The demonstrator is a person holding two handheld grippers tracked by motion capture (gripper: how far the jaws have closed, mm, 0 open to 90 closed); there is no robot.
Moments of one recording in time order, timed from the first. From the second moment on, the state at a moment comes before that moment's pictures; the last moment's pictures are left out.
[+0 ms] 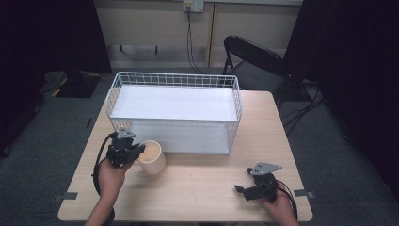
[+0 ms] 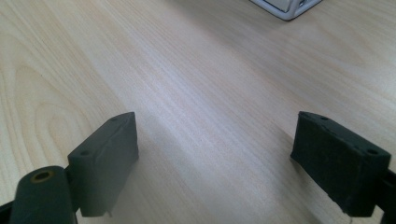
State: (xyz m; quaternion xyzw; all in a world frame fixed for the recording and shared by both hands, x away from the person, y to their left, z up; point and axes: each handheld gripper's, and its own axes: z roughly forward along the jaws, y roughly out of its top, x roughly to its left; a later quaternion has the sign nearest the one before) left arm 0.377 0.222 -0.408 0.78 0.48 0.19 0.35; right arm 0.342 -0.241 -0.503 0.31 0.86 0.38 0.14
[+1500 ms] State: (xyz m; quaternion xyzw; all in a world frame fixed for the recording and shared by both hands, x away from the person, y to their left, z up) left arm 0.394 0.202 -0.411 0.74 0.51 0.26 0.36; right arm 0.342 -0.241 -0.503 0.31 0.86 0.38 0.14
